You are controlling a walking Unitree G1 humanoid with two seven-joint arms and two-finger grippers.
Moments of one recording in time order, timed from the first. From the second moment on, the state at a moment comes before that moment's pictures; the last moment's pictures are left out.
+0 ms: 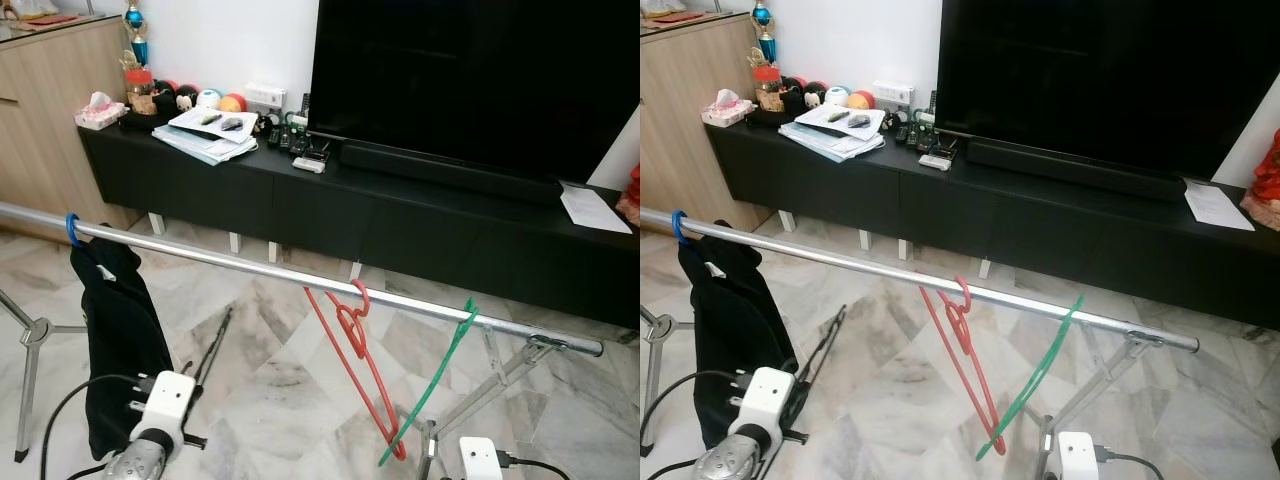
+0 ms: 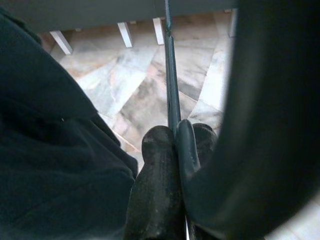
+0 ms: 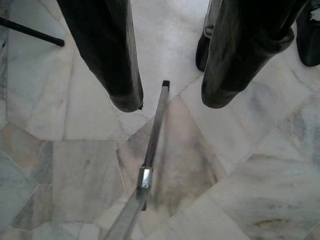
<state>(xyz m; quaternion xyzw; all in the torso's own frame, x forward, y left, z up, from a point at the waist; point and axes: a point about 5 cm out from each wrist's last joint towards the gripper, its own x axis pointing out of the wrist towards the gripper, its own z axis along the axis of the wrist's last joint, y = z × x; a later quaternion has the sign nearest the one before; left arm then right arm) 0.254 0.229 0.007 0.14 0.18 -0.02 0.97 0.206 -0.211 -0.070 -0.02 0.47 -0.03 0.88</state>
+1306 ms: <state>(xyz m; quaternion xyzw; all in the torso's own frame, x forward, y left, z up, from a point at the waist) 0.288 0.249 0.051 0.10 0.13 0.03 0.99 0.199 -0.213 -0.073 -0.02 0.48 -0.03 0.88</state>
